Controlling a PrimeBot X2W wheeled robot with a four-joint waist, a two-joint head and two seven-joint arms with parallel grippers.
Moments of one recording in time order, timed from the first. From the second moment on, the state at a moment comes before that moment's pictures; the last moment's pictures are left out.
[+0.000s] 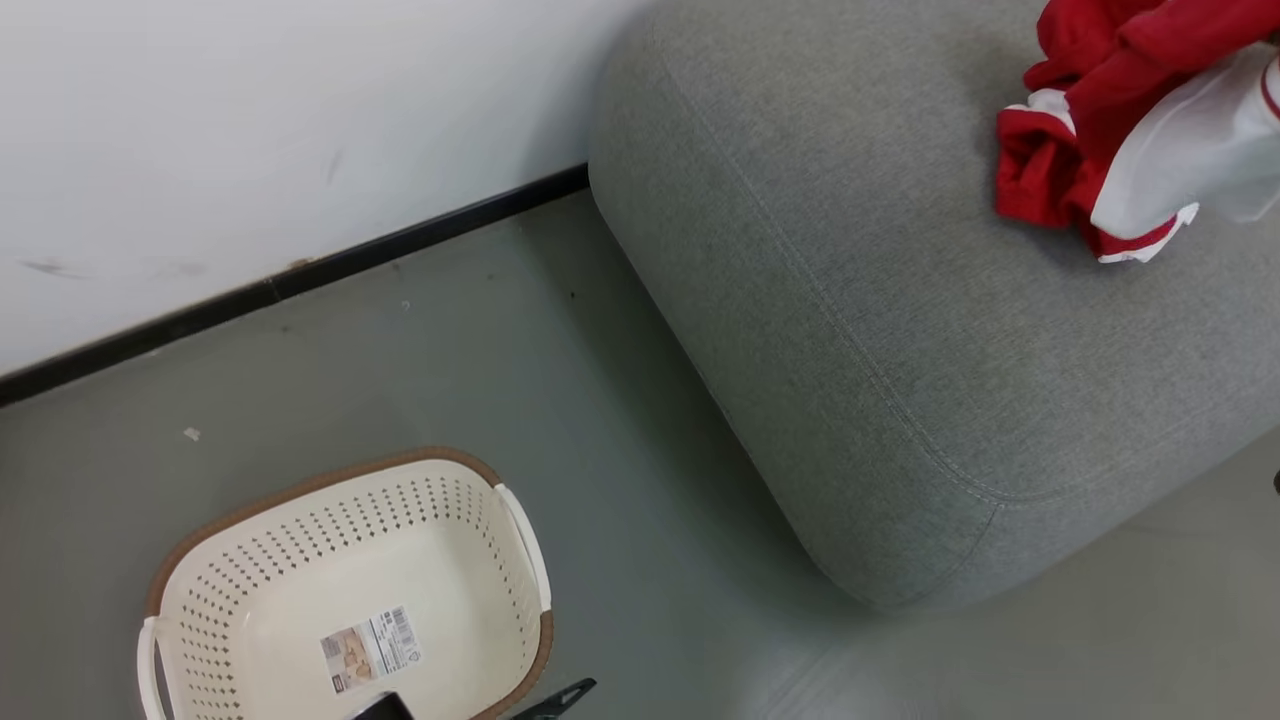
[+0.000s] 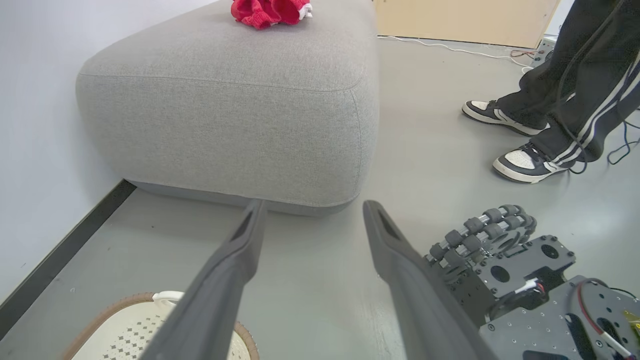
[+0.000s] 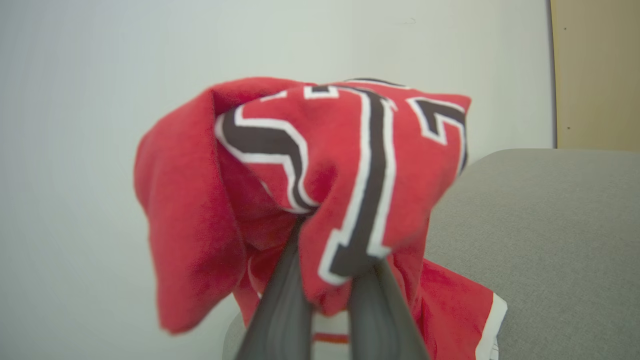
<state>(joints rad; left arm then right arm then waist) -0.01 0.31 -0.67 0.01 -0.06 -0.13 -0.26 -0.68 -0.18 -0.31 0.38 0.36 0.13 -0.22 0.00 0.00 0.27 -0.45</state>
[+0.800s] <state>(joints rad) -0.07 0.40 -0.63 -0.08 0.01 -0.13 -0.26 -0.99 -0.23 -0.47 0.73 0.35 0.13 -0.21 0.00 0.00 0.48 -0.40</state>
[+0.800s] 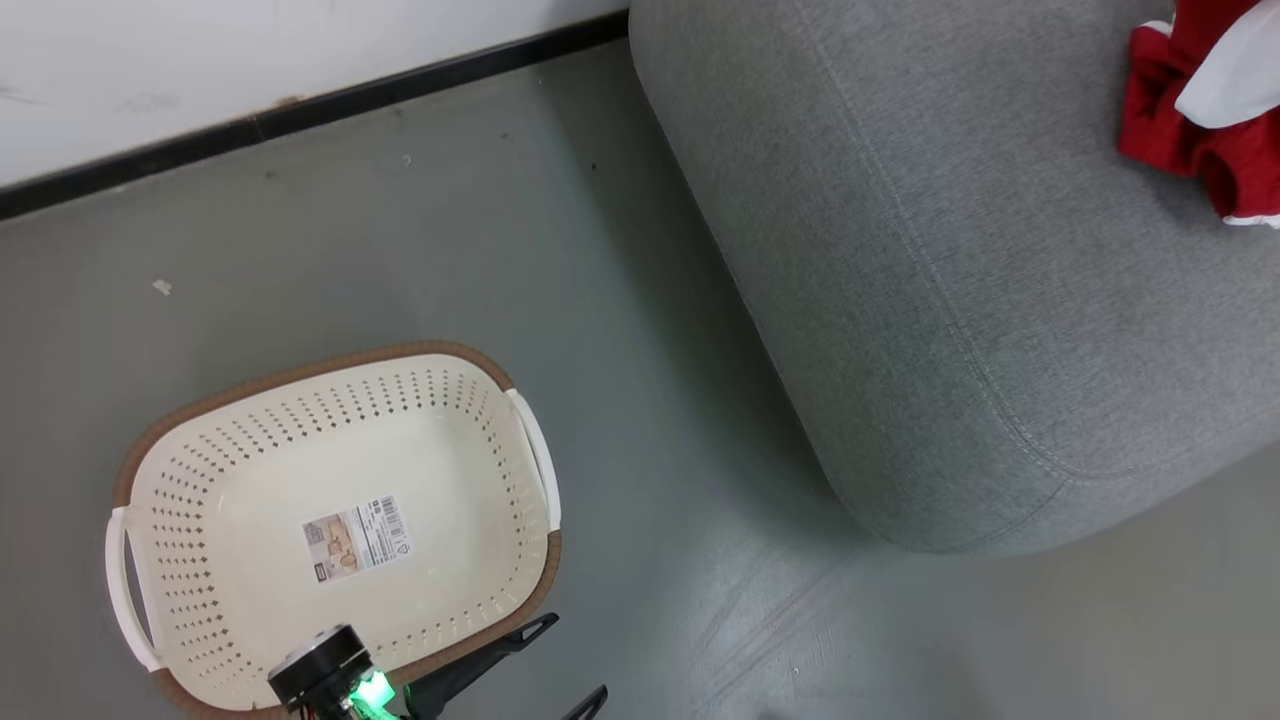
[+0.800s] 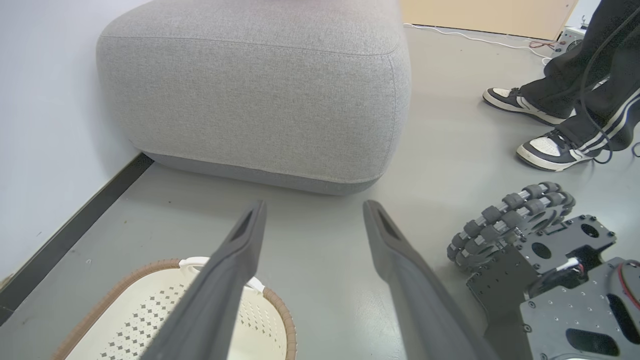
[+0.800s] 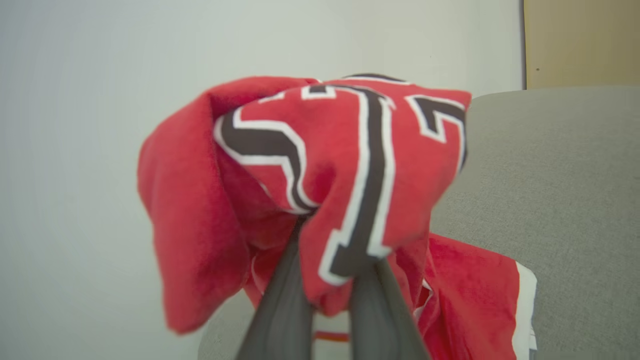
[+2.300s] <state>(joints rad) -0.22 0.47 -0.64 -0.13 0.05 -0.13 -0.26 -1.24 -0.30 -0.91 1.12 -0.03 0.13 -0.23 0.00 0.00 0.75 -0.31</state>
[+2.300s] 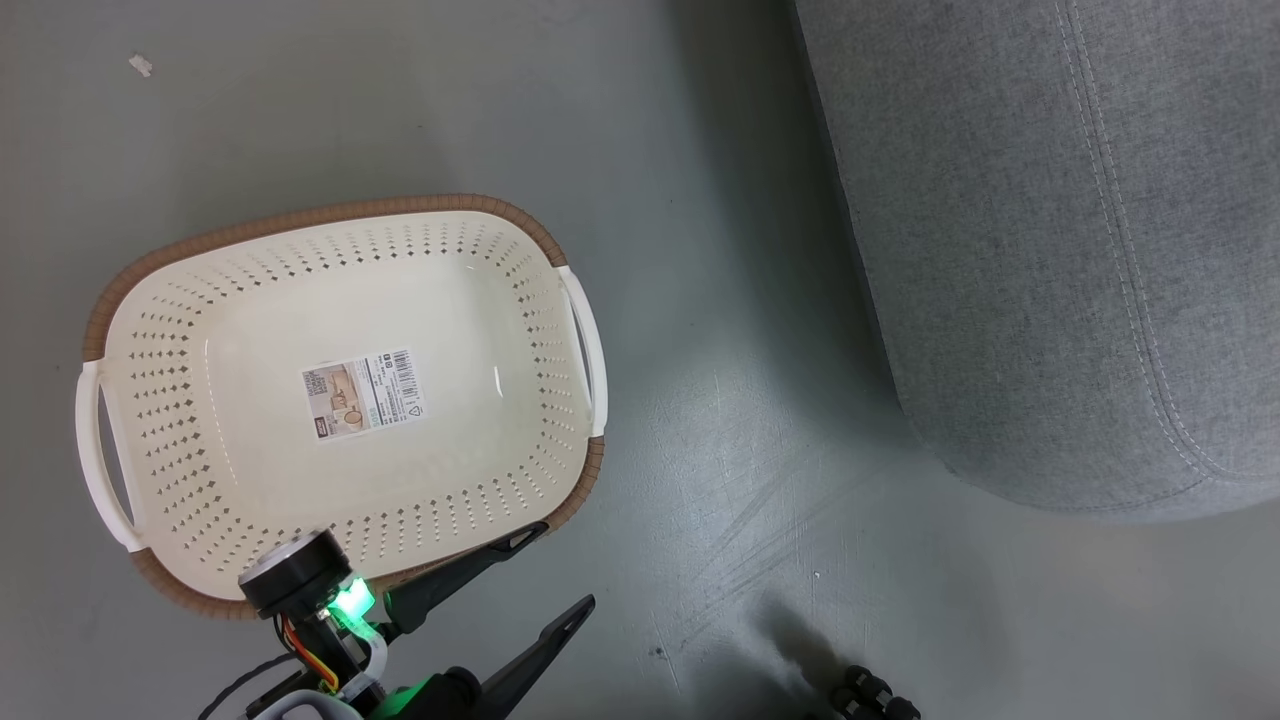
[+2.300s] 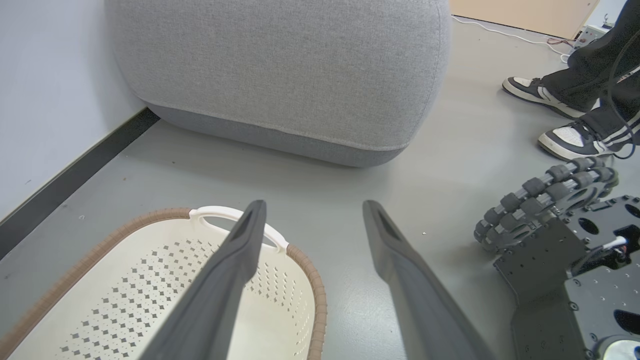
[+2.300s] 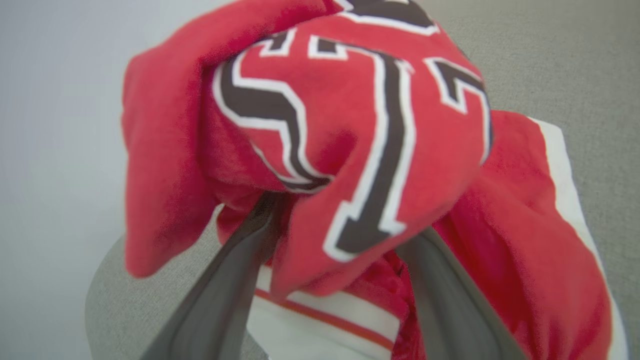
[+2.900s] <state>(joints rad) -0.27 0.44 -0.66 -0.11 0.05 -0.13 -0.26 -1.24 -0.25 -1.04 1.10 -0.16 0.13 -0.25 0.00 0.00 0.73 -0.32</state>
